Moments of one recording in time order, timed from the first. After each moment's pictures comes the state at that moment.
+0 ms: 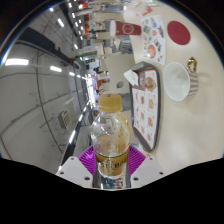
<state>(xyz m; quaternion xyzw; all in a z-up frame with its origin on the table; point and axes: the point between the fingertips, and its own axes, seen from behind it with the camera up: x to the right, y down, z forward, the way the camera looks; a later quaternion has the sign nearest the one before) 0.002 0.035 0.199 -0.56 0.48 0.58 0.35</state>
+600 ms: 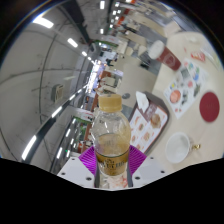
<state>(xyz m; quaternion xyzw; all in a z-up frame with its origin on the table) 0.079 0.050 0.198 -0.70 0.35 0.47 0.42</state>
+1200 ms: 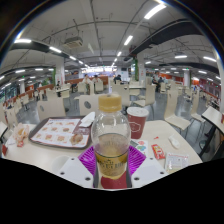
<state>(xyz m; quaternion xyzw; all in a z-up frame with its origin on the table) 0.294 0.030 0.088 -0.83 0.05 -0.01 0.56</state>
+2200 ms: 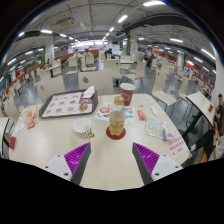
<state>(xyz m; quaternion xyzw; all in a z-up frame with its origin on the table) 0.249 -0.166 0.117 -0.90 0.09 -0.05 0.41</state>
